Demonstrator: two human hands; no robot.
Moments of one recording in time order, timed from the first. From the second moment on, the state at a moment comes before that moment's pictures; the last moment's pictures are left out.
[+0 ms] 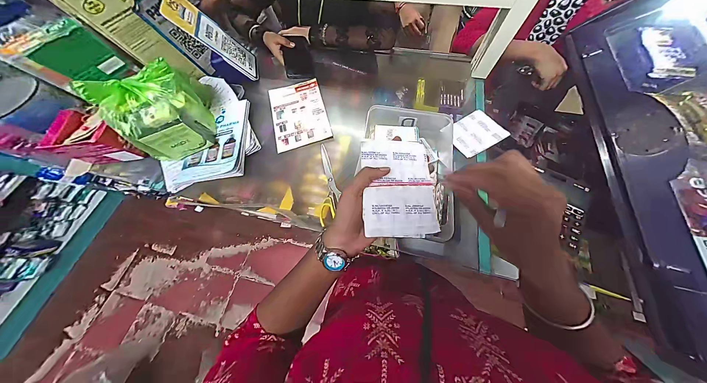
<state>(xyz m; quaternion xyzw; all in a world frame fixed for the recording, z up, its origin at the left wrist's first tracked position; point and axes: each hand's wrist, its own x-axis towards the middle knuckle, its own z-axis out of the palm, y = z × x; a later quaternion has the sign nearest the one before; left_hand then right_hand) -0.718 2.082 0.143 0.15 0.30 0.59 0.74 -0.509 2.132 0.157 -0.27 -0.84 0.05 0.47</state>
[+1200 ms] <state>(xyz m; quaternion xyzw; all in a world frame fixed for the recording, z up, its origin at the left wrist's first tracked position) -0.769 2.052 0.105 0.77 0.51 0.34 -0.15 -0.590 2.103 0.114 -0.32 -0.88 0.01 0.36</state>
